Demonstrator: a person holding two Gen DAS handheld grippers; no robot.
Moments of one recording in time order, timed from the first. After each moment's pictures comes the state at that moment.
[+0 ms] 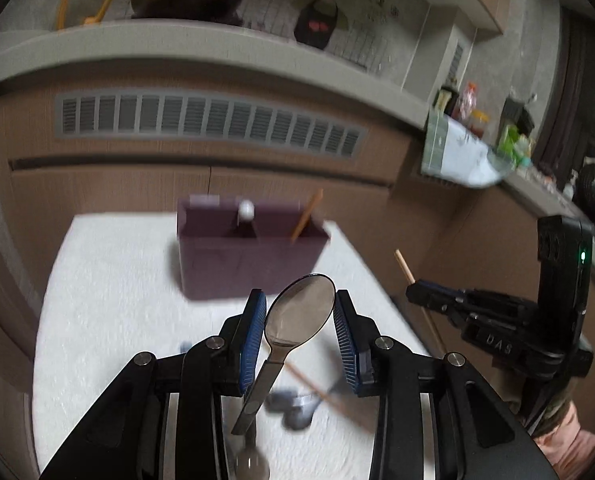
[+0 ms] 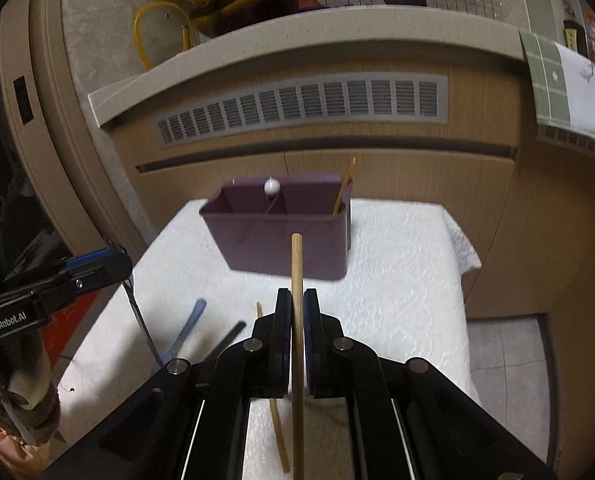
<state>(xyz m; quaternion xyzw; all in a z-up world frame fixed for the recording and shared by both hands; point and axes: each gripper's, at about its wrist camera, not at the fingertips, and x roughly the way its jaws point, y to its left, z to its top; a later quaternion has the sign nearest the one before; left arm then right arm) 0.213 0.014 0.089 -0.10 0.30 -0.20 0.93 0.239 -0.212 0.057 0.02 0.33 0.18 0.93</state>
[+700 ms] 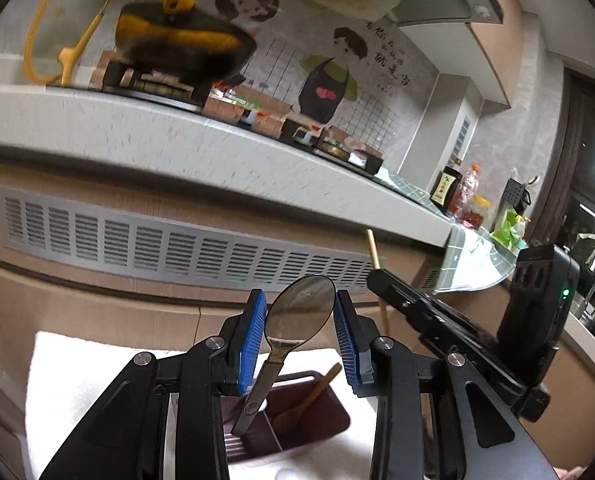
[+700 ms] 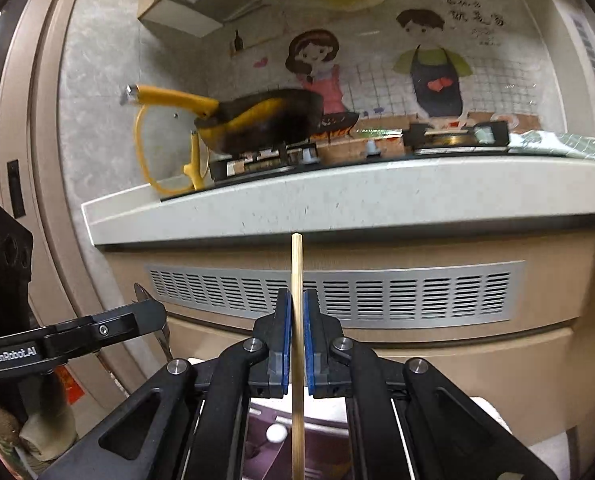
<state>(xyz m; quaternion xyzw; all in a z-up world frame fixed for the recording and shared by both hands) 0.387 0.056 0.152 -0.17 0.22 -0.23 0.93 0.403 -0.166 0.138 0.04 0.16 0.22 0.96</state>
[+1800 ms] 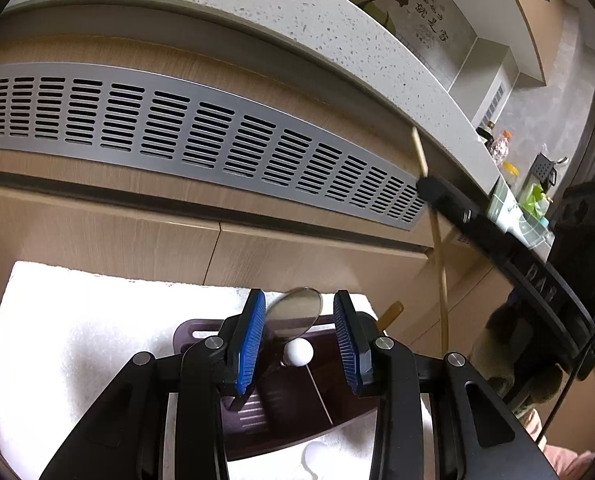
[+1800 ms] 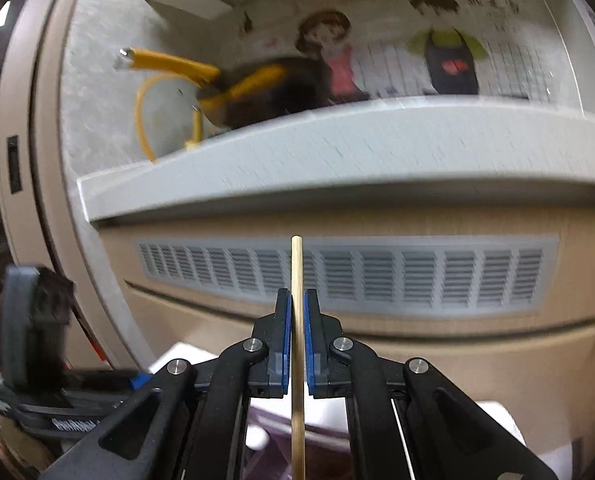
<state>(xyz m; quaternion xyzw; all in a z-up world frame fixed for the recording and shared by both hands) 0.415 0.057 0.060 -0.18 0.31 -0.22 0.91 0.429 -0.164 0.097 0.02 0.15 0.24 0.96</state>
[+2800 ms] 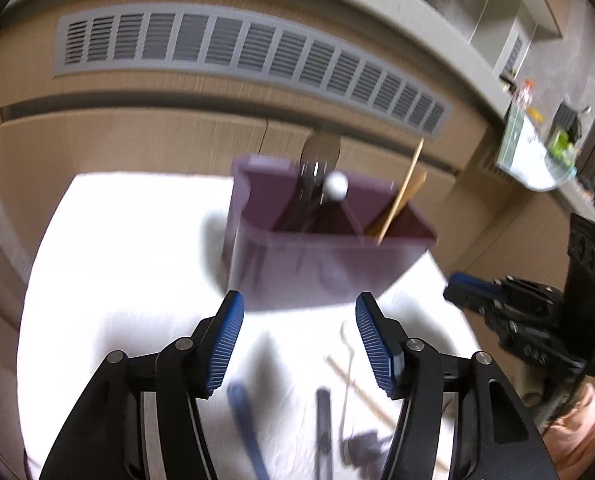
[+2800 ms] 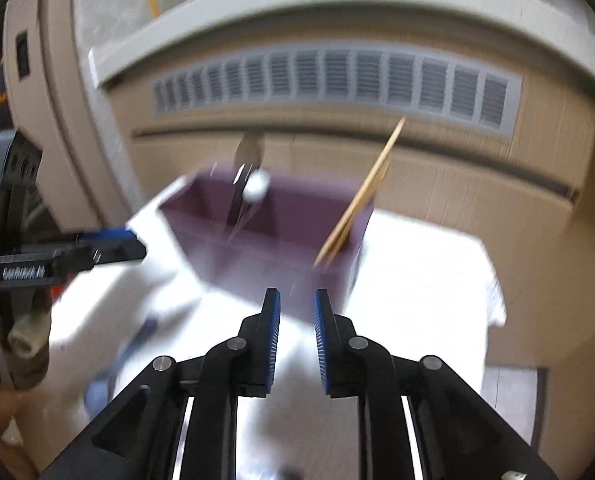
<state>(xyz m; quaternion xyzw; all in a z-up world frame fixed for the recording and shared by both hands) 0.308 0.054 0.005 -0.11 0.38 -0.15 0.90 0.327 -0.193 -0.004 -0.06 0.37 0.23 0.90</state>
